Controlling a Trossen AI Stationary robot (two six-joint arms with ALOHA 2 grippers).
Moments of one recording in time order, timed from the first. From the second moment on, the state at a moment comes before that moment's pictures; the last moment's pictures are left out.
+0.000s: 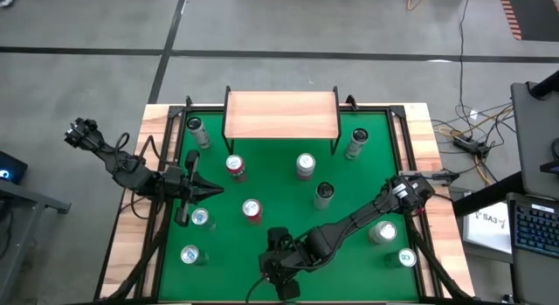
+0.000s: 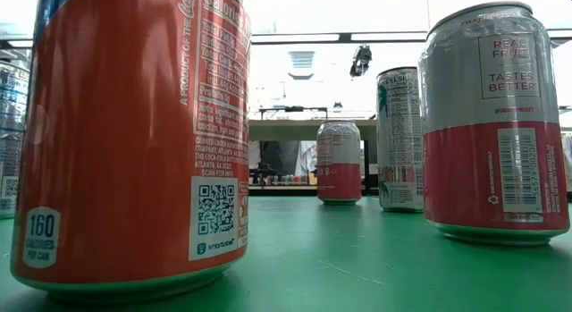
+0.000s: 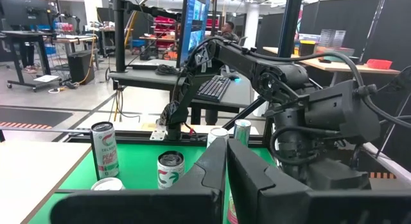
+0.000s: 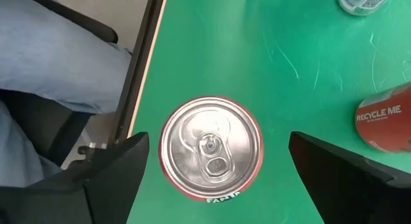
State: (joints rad) left arm -0.60 0.77 0.79 -0.02 -0.56 -0.09; right arm 0.50 2.24 2.12 -0.82 0.10 0.29
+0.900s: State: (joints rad) left arm -0.60 0.77 0.79 -0.02 -0.56 -0.09; right arm 0.49 2.29 2.03 -0.68 0.07 0.28
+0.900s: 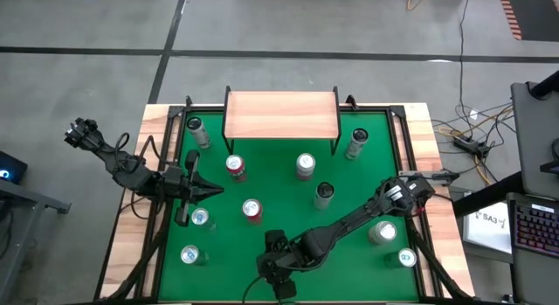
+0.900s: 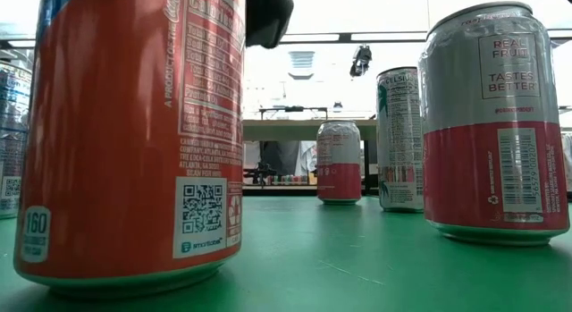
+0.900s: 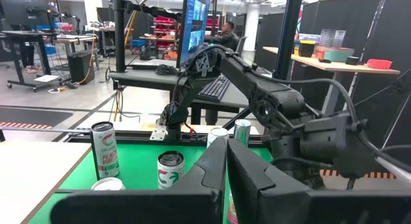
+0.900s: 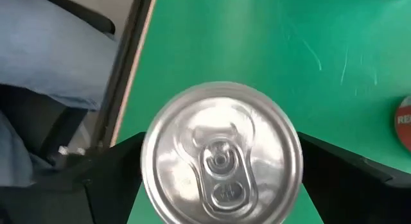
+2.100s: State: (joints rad) left arm -0.60 0.77 0.79 -0.04 -0.56 -0.02; right arm 0.29 2.14 2.36 -1.09 0.08 0.10
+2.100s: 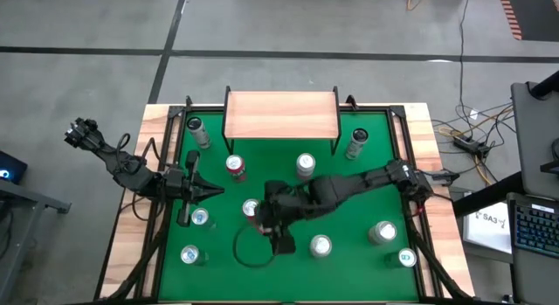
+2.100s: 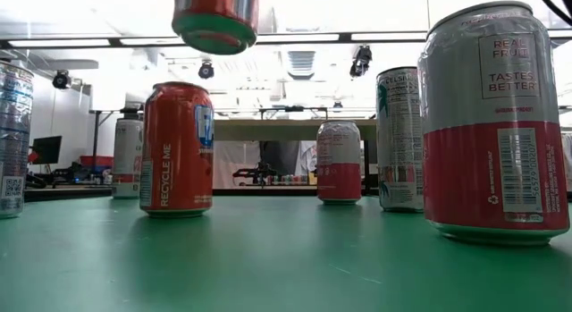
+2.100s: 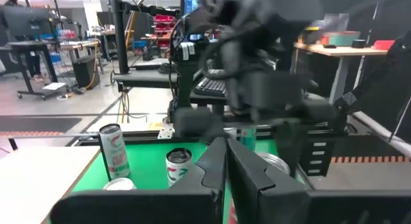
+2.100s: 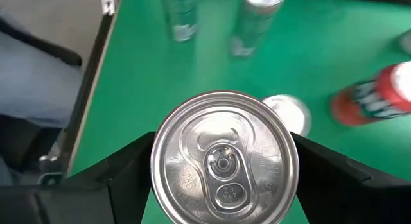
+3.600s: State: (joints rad) left arm 0.02 0.74 0.78 -0.20 0.04 0.19; right arm -0.49 2.00 2.28 -1.22 -0.27 -0.47
